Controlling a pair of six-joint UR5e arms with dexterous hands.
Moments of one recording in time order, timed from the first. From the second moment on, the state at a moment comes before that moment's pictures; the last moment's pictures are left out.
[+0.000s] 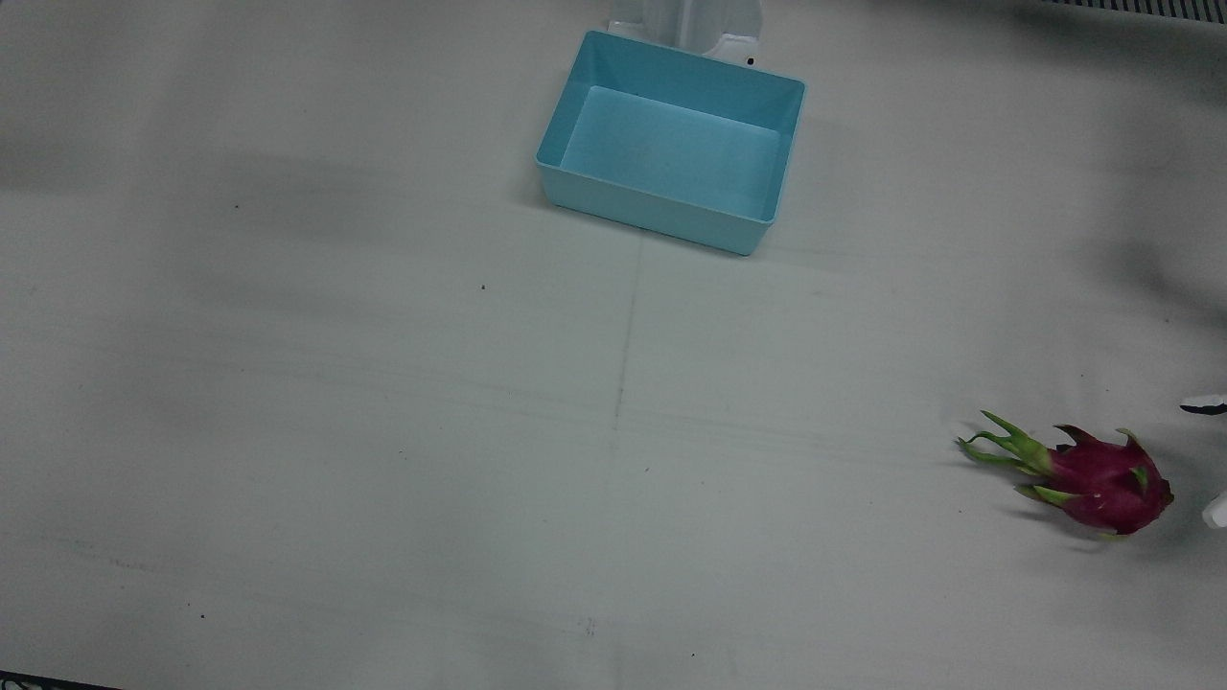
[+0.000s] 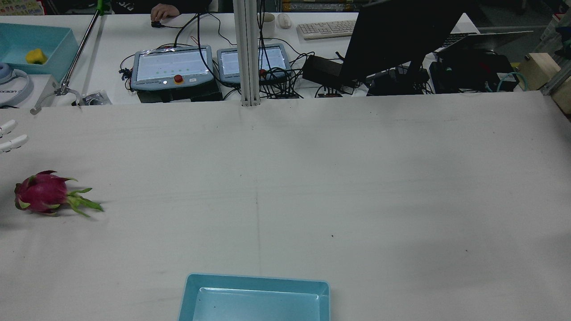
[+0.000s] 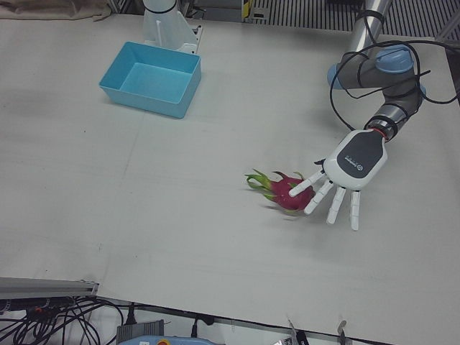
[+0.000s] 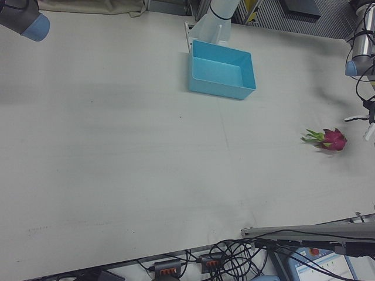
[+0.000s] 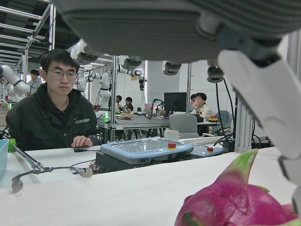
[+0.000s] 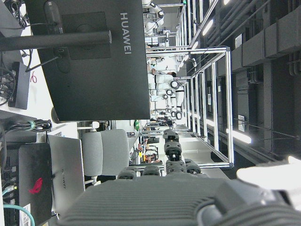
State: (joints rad) left arm -1.14 -1.48 -1.57 -0.46 1.63 1.63; right arm 1.48 -1.56 1.58 -3.20 -1.44 0.08
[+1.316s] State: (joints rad) left arm -1.06 -1.62 -1.51 -0.26 1.62 1.73; right arm 1.48 -1.56 1.58 -3.20 -1.44 0.08
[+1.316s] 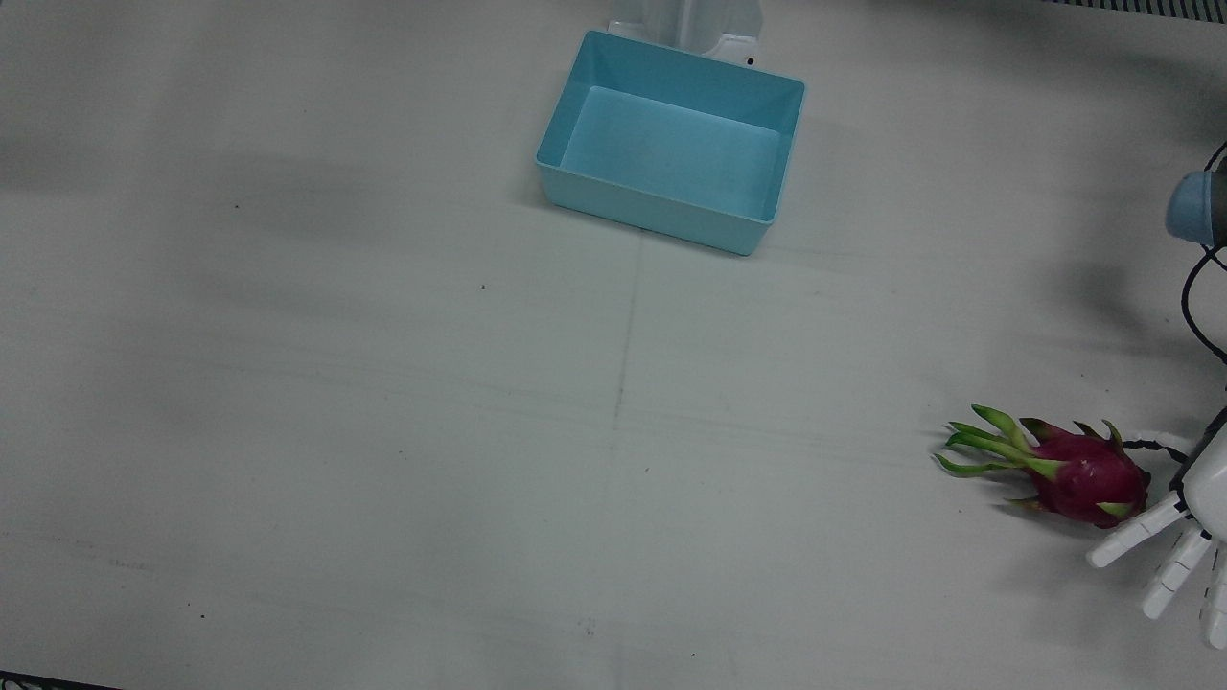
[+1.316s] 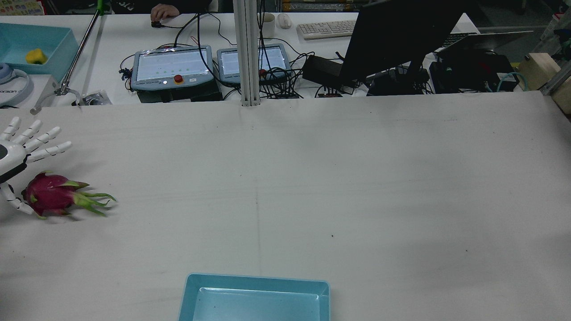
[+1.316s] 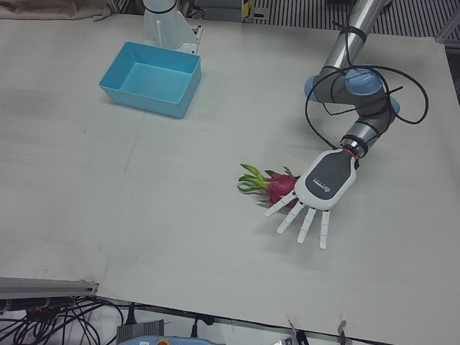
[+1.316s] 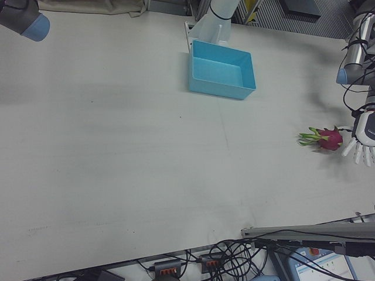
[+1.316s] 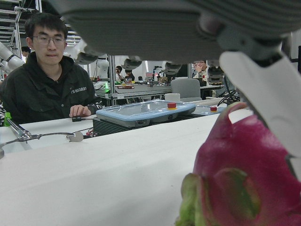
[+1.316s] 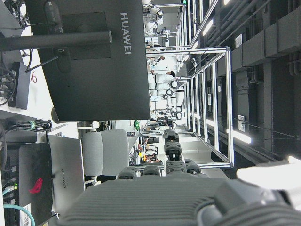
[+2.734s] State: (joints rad) left arm -1.00 -1.64 -1.51 -0.23 1.62 1.79; right arm 1.48 -1.56 1.58 -3.20 -1.44 0.08
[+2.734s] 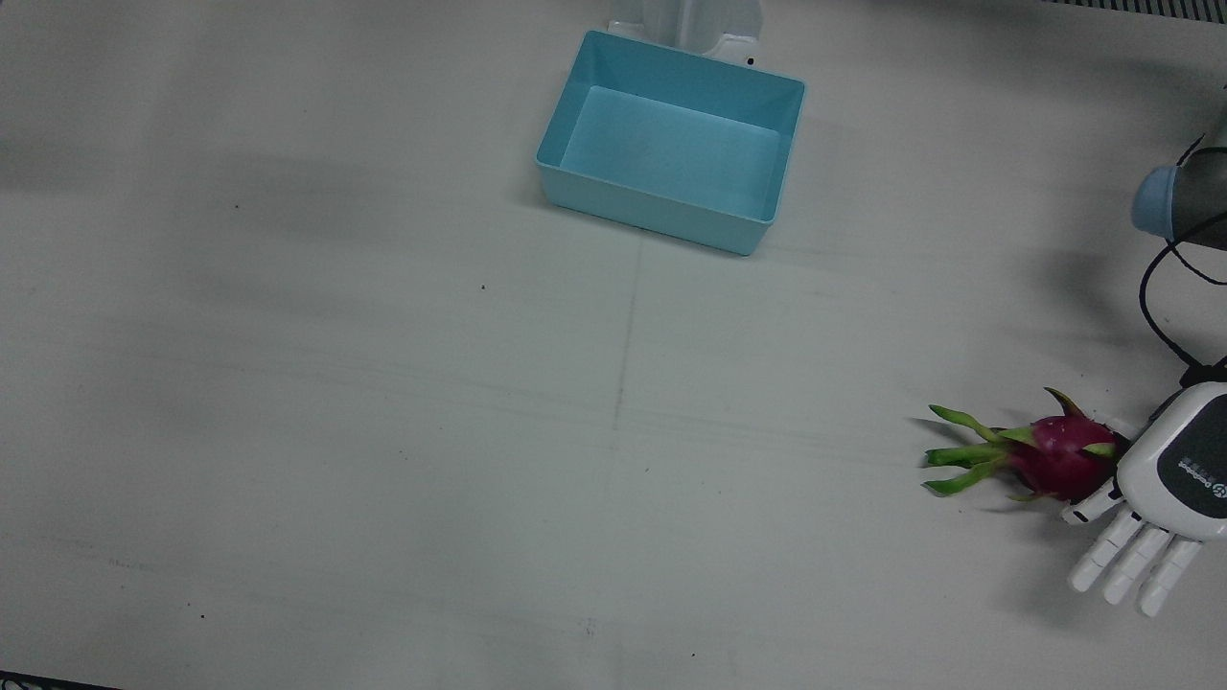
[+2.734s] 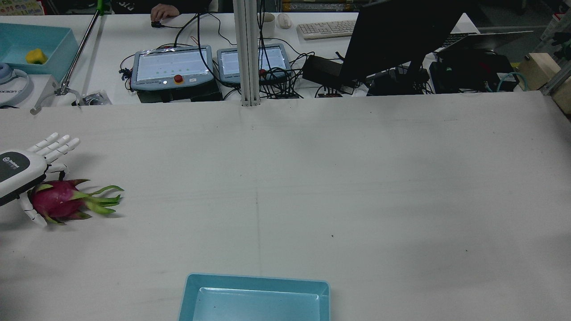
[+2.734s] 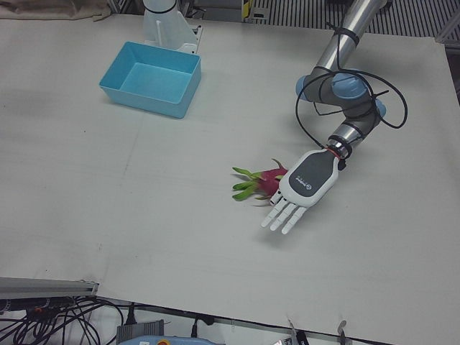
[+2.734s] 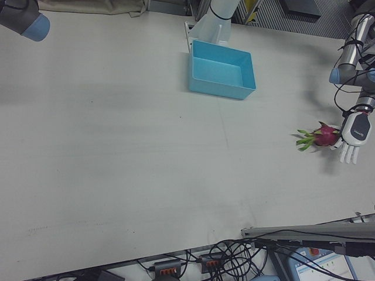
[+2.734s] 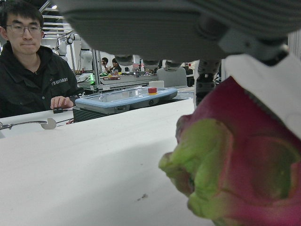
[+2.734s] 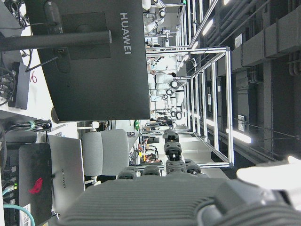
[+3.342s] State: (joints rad) left arm -1.00 -1.63 -1.75 -0.05 1.64 1.68; right arm 1.48 -1.56 1.58 -3.20 -1.44 0.08
